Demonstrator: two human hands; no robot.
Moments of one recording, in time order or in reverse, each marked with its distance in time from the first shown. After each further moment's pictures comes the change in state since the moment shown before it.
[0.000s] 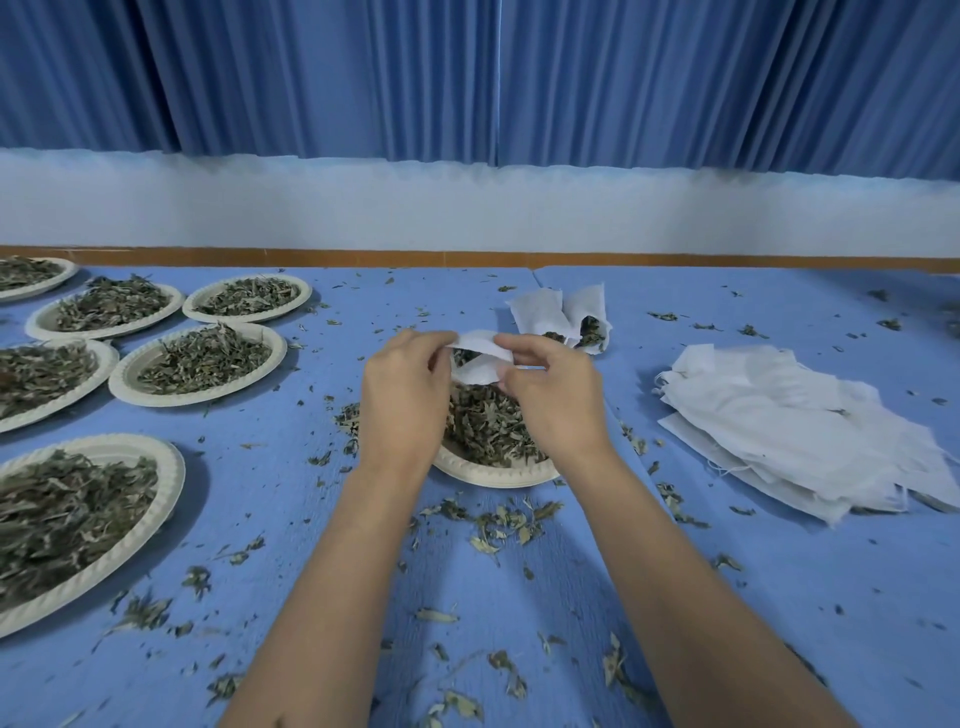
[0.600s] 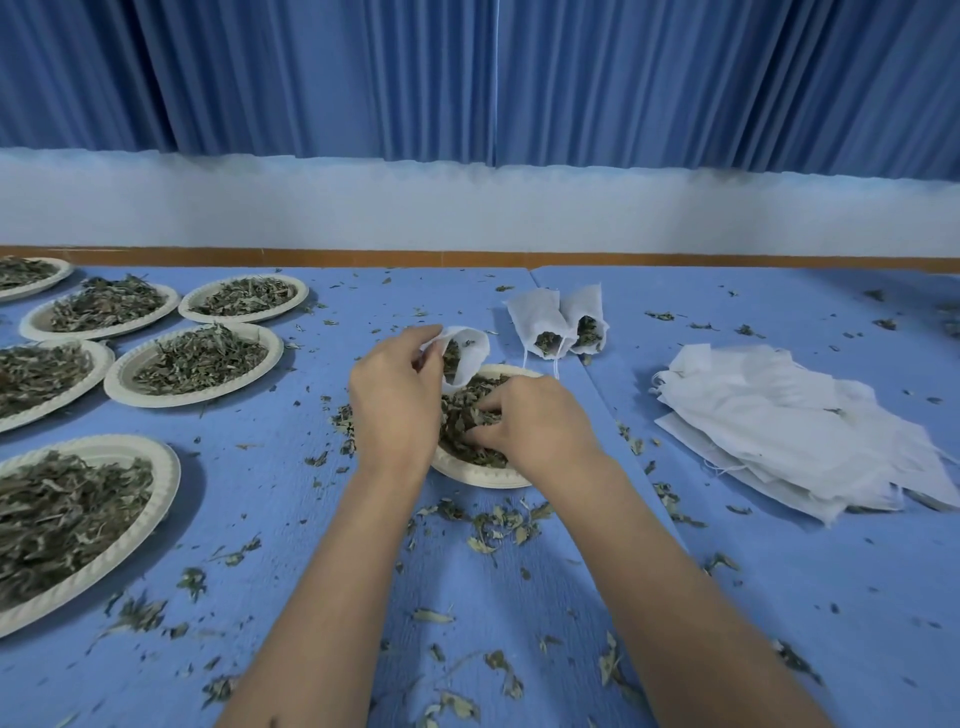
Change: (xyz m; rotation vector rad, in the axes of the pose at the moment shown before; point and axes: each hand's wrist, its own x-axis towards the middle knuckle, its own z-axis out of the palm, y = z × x) left_hand -0.001 0.002 0.001 -0.143 0.080 -0.183; right_hand -0.012 -0.014 0.003 -0.901 -0.312 -0.038
